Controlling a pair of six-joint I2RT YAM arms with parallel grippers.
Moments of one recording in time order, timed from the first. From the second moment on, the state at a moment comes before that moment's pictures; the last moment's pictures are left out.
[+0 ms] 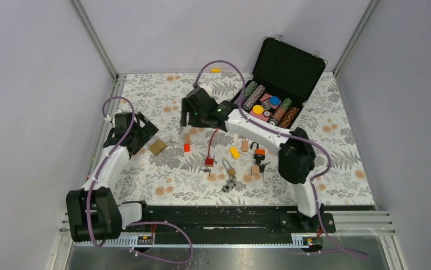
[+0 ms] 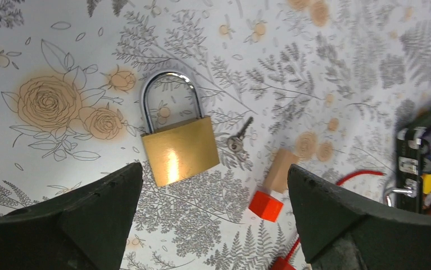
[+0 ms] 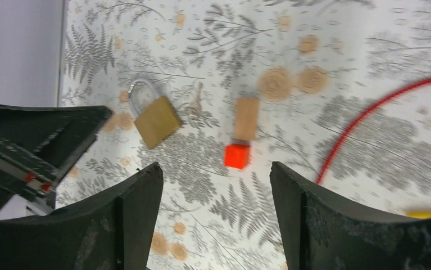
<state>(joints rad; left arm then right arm) 0.08 1.15 0.73 -0.34 0.01 -0.72 0.89 2.00 1.80 -0.55 0.20 0.74</state>
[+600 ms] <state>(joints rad) -0.20 0.88 0.66 -0.39 0.13 -0.70 0.86 1.89 1.37 -0.65 0.19 0.60</state>
